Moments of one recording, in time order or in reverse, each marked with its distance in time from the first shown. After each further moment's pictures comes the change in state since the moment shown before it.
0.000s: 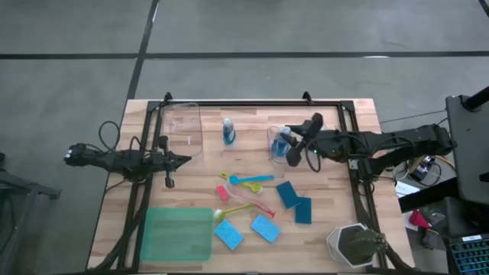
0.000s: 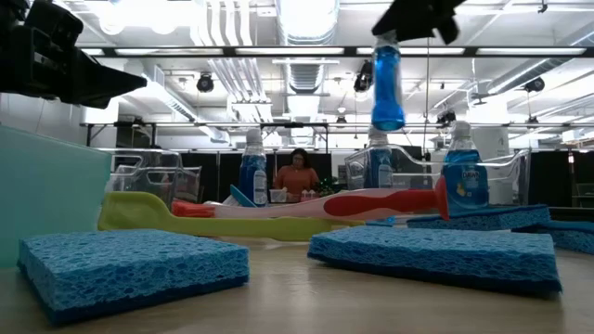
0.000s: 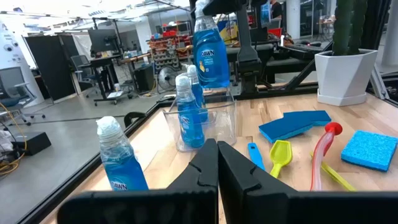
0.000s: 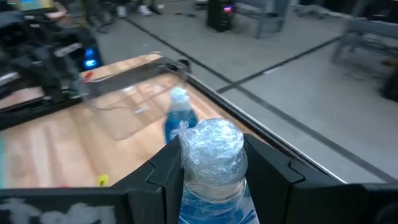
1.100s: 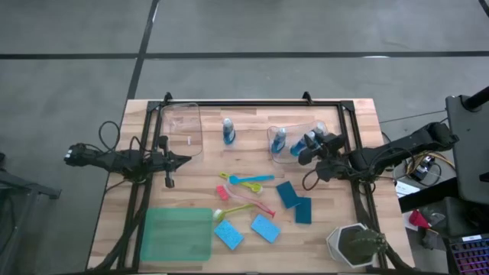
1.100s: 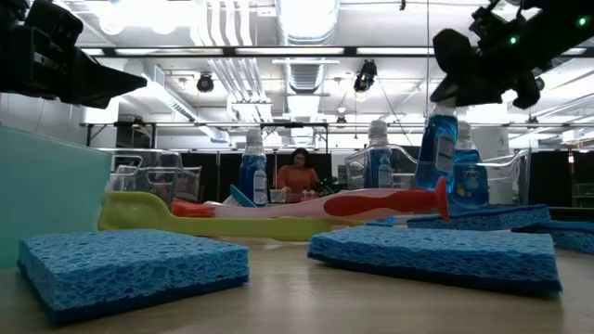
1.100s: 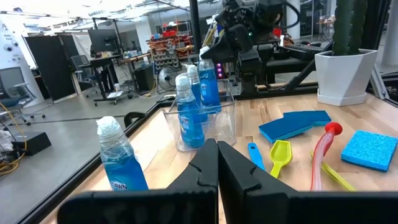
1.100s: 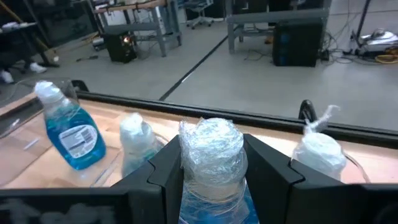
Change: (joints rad) left arm 0.000 0.000 0.000 0.000 0.000 0.000; right arm 0.146 -0.100 -0.411 -0.060 0.541 0.647
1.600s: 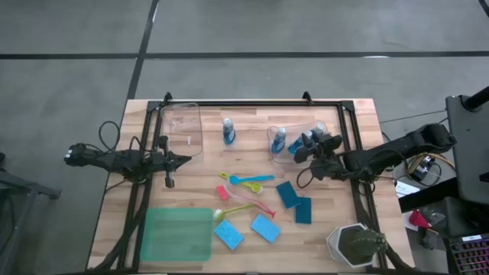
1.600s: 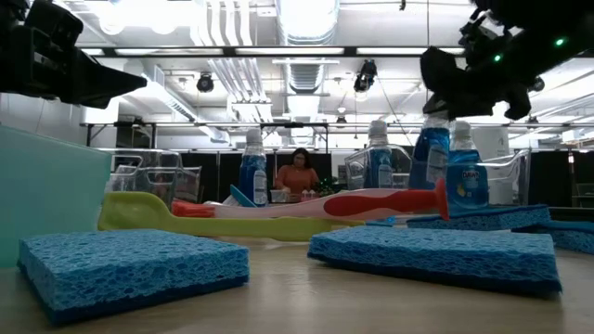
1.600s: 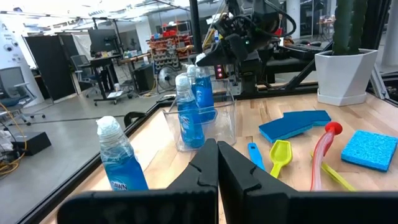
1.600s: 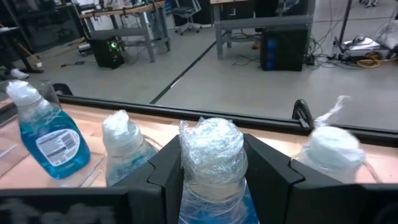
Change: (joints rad) left arm 0.000 0.000 0.000 0.000 0.000 0.000; right arm -0.060 0.105 -0.037 0.174 0.012 -0.051
